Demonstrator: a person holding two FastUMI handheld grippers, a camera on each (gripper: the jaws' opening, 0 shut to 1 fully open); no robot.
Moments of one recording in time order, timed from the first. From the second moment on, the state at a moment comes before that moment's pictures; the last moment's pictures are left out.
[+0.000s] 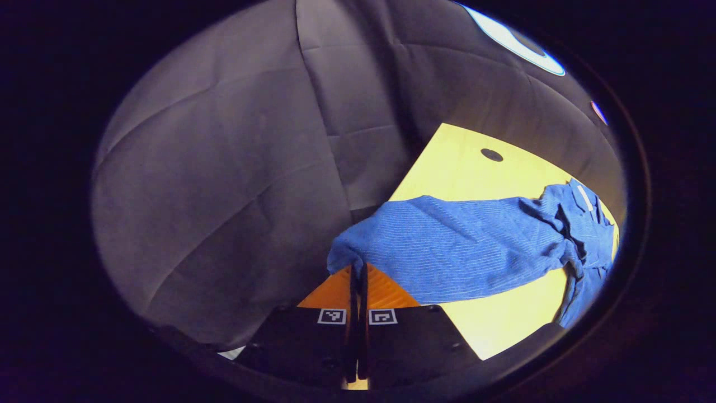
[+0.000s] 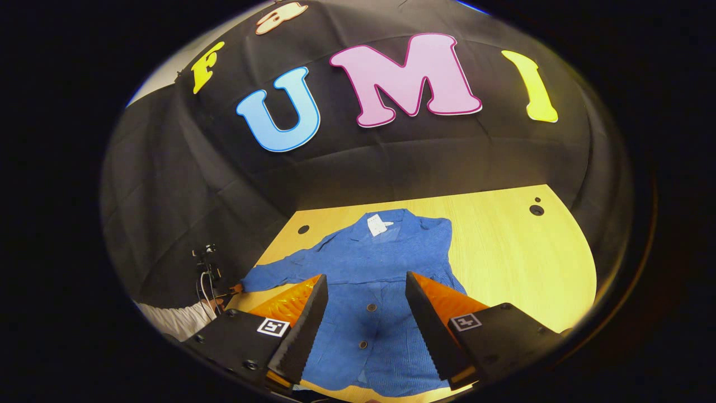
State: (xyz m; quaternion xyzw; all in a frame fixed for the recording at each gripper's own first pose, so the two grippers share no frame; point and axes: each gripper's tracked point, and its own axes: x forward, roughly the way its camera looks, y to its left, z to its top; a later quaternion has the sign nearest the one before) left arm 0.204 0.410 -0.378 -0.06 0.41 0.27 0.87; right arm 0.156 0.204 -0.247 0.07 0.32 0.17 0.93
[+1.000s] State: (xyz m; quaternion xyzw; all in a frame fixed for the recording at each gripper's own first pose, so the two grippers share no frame) left arm 0.352 0.142 -0.210 0.02 0.26 0.02 0.97; right arm 0.147 0.112 -0.244 0.12 0.31 0.12 0.93
